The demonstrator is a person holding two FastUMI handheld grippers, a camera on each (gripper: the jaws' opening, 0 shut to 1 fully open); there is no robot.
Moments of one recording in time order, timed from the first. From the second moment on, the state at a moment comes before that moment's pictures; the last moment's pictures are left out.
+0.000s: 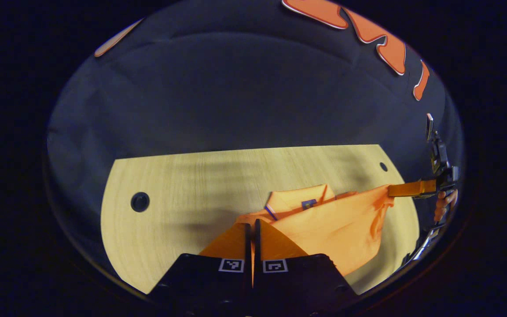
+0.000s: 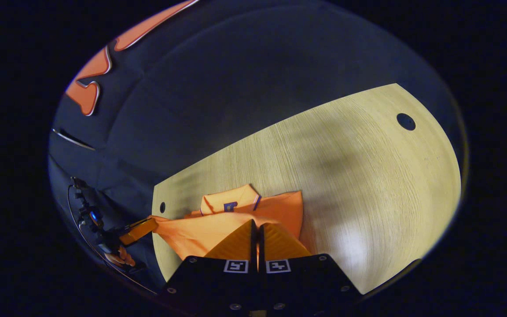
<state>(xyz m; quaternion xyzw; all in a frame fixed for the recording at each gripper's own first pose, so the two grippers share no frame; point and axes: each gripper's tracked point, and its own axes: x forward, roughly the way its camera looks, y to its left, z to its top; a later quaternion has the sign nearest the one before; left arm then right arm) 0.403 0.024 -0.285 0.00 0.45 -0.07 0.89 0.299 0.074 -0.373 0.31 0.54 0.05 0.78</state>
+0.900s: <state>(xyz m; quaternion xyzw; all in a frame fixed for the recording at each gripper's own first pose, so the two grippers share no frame) 0.358 0.010 -0.125 0.02 0.26 -0.04 0.96 0.286 0.022 -0.219 0.14 0.32 0.08 0.93</state>
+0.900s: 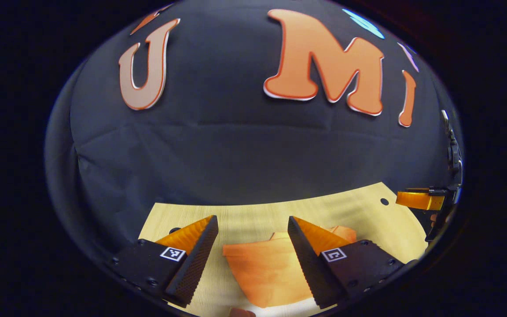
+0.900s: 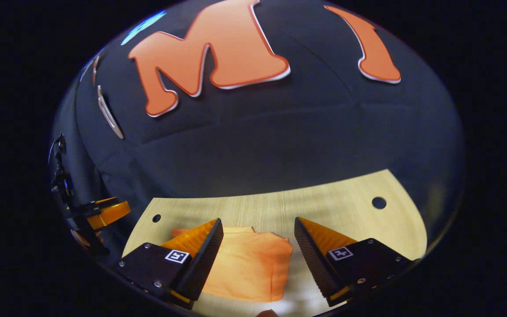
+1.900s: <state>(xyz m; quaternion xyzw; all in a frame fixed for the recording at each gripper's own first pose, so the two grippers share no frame) 0.162 -0.075 0.026 0.01 0.02 0.02 1.00 0.153 0.047 -0.063 0.07 0.07 0.17 0.98</state>
